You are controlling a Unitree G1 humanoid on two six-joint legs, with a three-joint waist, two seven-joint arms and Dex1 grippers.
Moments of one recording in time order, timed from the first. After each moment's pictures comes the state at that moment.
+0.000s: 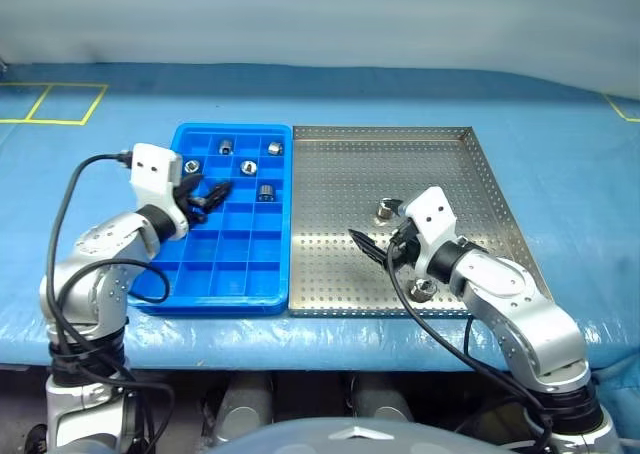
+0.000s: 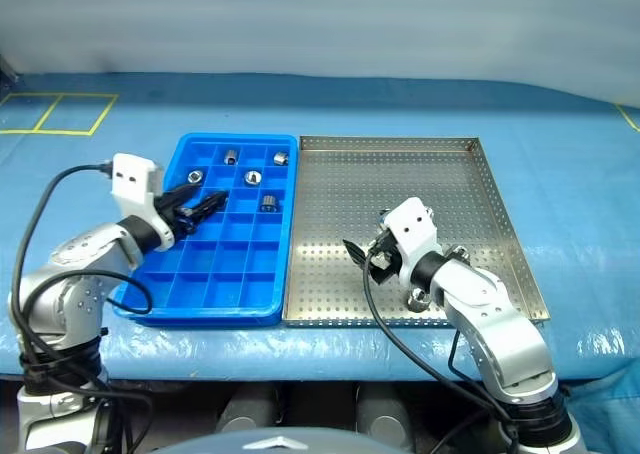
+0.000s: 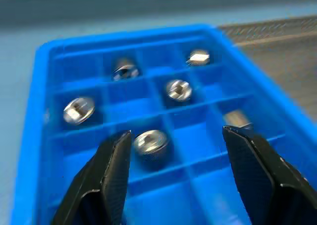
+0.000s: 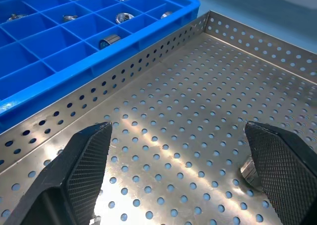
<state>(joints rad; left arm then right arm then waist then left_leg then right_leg) -0.29 0.43 0.21 -0.44 -0.47 0.95 -0.45 -0.09 -0.49 0.07 -0.63 0.31 0.77 0.40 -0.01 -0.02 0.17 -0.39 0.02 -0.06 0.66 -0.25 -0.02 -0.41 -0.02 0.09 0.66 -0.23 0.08</state>
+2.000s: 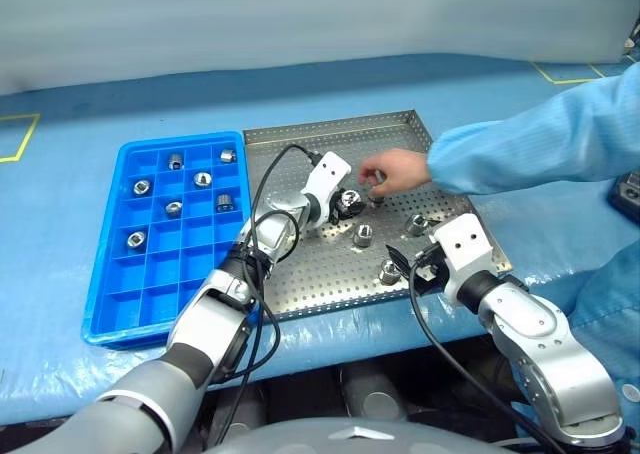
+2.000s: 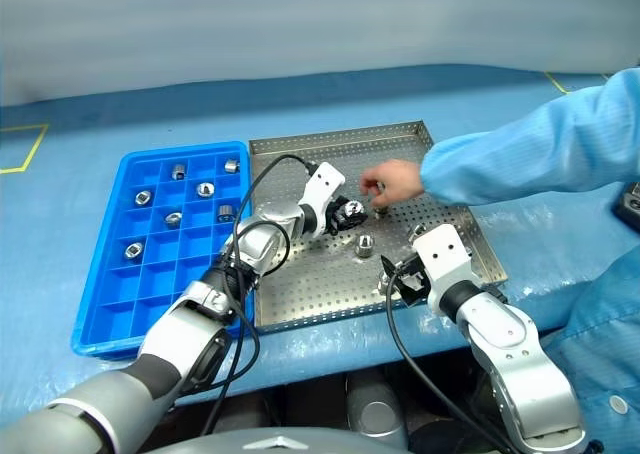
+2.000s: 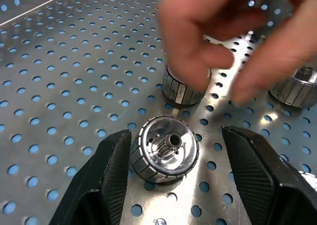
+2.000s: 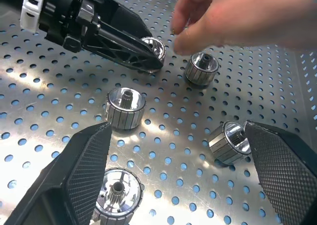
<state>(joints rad) -0.81 0.00 -0.24 0.65 -0.07 0.45 -0.54 0.13 -0.50 -0.01 -0.78 0.20 0.81 0.30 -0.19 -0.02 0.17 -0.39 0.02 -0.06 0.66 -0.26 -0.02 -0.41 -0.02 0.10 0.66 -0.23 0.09</state>
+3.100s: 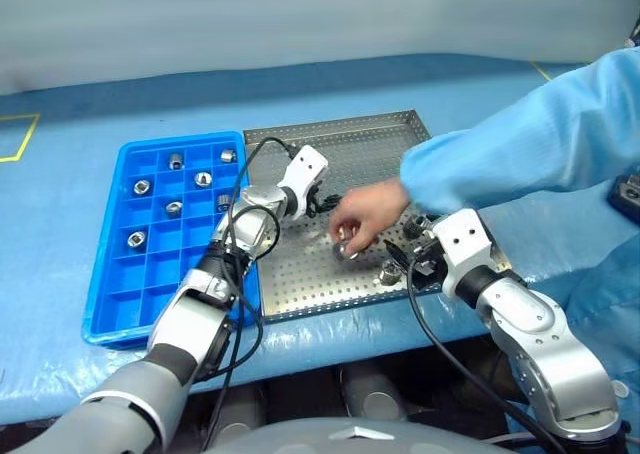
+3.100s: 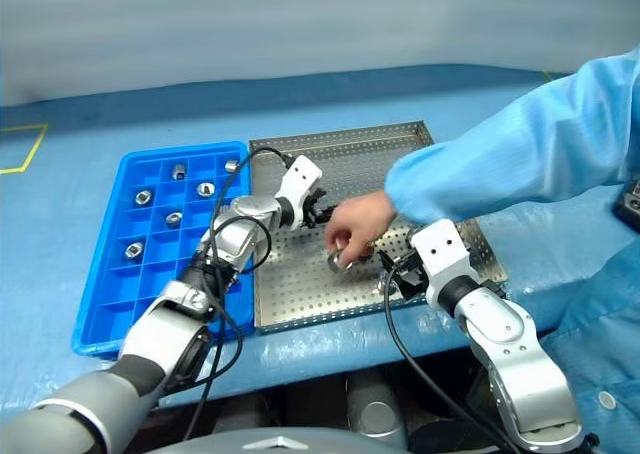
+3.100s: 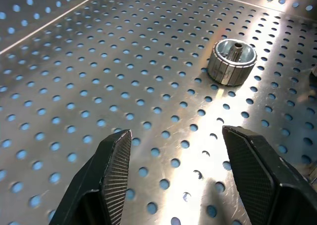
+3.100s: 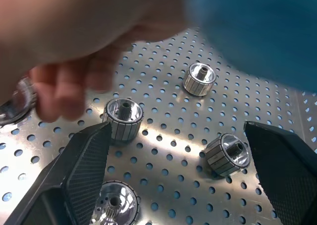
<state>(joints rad) -0.77 0.14 -0.21 0.53 -0.04 0.46 -0.61 0.10 -0.49 0.00 -0.77 0.18 0.81 0.30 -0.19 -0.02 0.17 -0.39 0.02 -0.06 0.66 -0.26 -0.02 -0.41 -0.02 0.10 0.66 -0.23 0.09</state>
